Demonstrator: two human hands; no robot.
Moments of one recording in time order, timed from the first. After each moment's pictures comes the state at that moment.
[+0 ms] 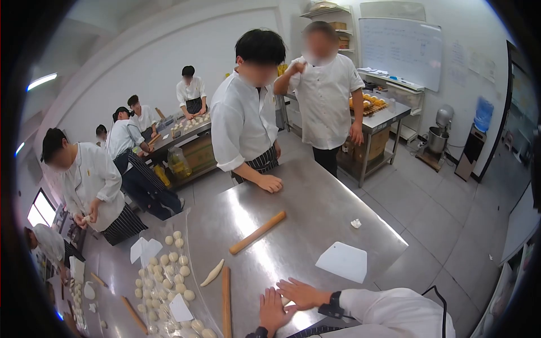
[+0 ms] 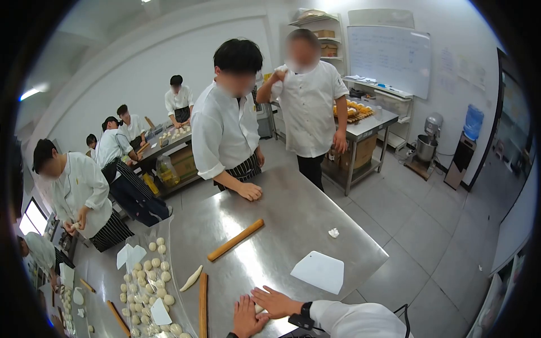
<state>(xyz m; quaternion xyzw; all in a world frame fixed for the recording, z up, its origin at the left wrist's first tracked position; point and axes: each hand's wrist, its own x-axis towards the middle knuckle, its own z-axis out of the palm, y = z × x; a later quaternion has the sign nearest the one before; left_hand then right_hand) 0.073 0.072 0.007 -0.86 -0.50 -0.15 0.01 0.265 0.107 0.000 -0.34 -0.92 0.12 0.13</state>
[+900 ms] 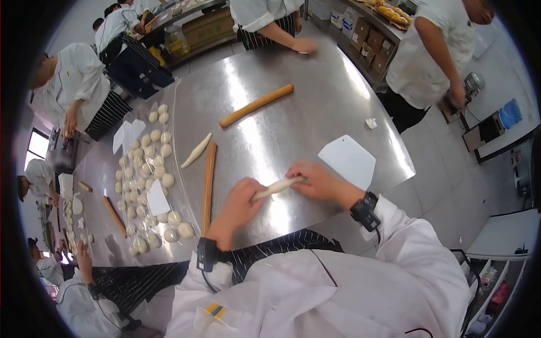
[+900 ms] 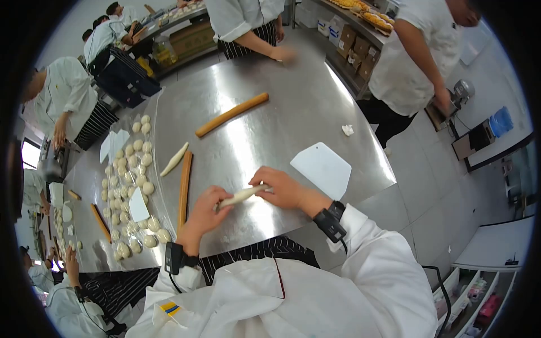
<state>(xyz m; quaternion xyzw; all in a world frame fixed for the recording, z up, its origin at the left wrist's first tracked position) 0.034 0.092 0.098 -0.84 -0.38 -0.26 -0.29 0.309 0.112 0.089 -0.32 -0.80 0.38 0.33</state>
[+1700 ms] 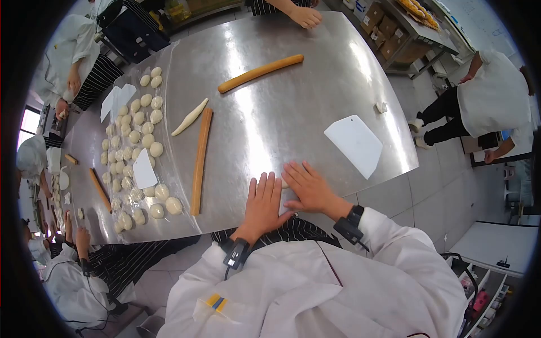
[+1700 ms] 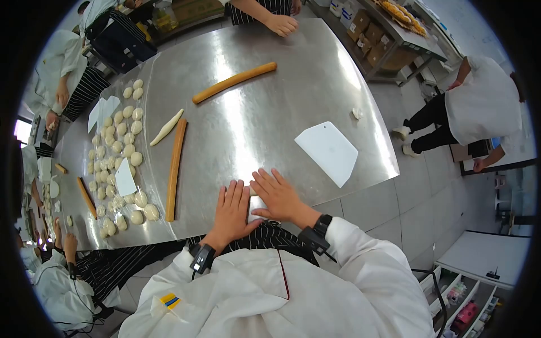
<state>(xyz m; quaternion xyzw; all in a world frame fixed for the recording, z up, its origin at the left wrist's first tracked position) 0.077 0.008 0.022 -0.86 -0.48 -0.13 -0.12 0.286 0.039 0.008 -0.39 -0.90 0.12 0.16</state>
